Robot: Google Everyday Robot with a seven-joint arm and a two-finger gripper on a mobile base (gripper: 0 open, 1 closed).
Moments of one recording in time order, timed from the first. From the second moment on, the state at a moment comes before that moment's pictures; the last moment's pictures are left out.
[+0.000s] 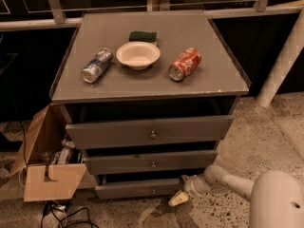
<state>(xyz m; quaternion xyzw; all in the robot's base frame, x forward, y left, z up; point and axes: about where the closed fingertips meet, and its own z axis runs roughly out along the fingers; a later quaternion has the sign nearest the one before) 0.541 -0.151 0.201 -0.44 0.84 0.25 0.21</state>
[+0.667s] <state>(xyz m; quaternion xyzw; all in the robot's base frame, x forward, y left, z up) 0.541 -0.151 0.201 -0.44 0.84 0.25 0.21</state>
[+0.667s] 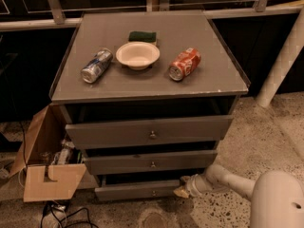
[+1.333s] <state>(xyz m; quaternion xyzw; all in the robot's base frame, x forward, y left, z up) 0.541 -0.151 0.201 -0.44 0.84 0.25 0.21</state>
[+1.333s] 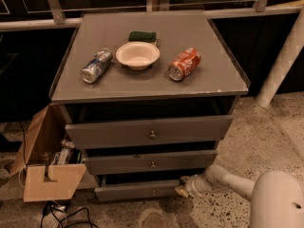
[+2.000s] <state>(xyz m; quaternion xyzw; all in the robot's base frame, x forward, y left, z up) 0.541 -0.152 0.207 -0.44 0.84 0.25 0.21</state>
